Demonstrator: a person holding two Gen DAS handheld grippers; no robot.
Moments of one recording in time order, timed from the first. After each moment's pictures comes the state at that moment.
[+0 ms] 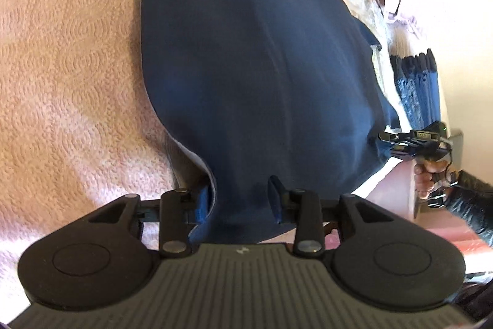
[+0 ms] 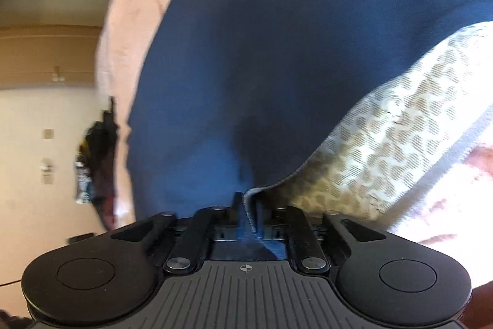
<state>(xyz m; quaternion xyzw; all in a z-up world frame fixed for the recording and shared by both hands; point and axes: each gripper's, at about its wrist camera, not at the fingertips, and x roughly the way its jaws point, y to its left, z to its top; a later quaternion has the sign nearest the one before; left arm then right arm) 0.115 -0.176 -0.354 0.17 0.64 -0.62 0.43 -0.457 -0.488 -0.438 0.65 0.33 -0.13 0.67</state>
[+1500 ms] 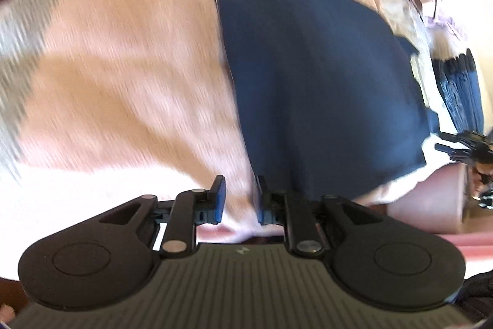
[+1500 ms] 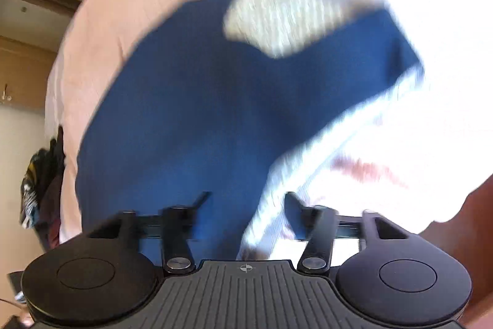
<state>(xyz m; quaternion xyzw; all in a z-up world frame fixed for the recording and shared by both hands) 0.172 -0.140 -0.275 0.24 0.57 -0.58 0.53 -0.517 -0.482 -0.351 0.55 0.35 -0.30 0.69</state>
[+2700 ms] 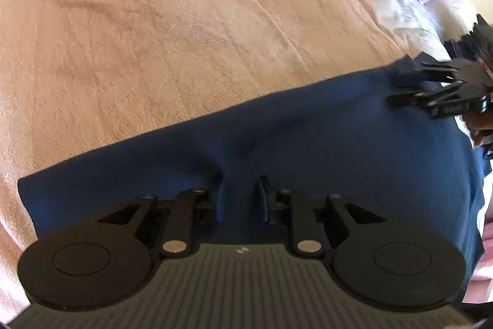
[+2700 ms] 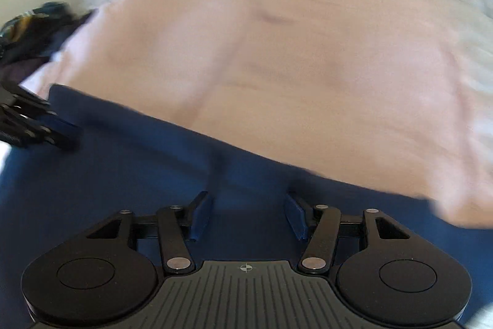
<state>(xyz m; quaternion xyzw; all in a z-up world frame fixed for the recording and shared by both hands) 0.082 -0.443 -0.353 0.33 0.45 -0.65 0.51 -0.196 -0.597 -0.415 0.18 0.47 -0.16 0.85</state>
